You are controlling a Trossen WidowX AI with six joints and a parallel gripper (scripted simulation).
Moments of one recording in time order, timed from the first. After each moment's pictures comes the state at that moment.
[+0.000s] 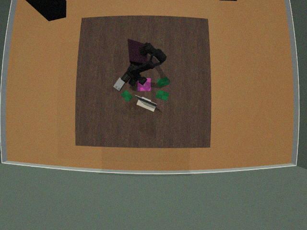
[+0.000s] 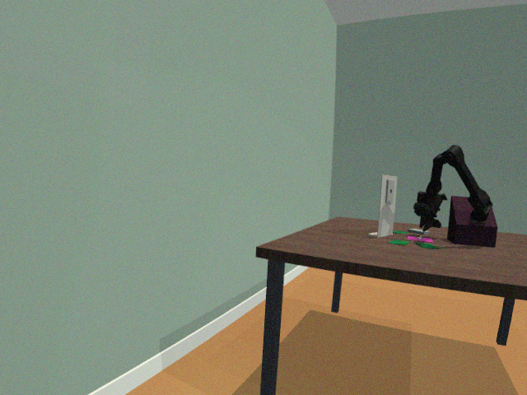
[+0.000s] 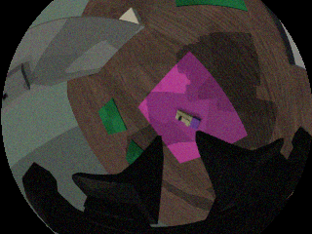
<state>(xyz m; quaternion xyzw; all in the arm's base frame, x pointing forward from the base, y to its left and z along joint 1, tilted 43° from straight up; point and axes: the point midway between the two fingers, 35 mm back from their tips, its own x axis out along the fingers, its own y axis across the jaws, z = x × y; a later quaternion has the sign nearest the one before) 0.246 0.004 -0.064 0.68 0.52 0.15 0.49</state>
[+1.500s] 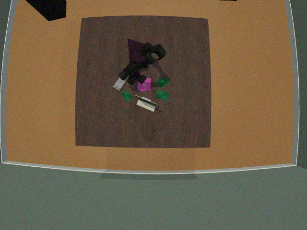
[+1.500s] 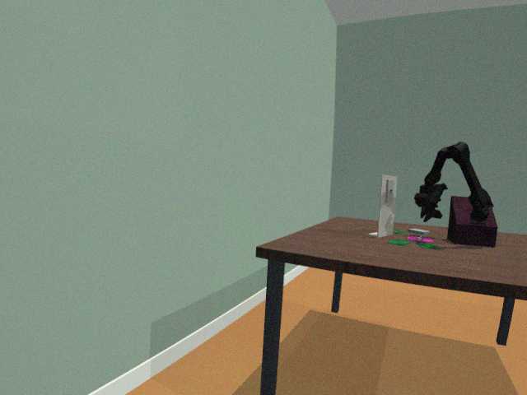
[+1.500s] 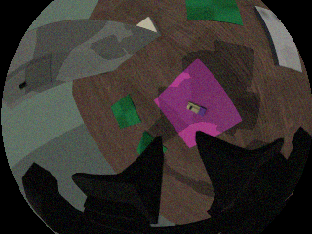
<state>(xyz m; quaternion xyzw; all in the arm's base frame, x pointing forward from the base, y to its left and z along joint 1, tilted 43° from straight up) 0.245 -0.033 -0.030 0.68 0.53 0.15 0.49</state>
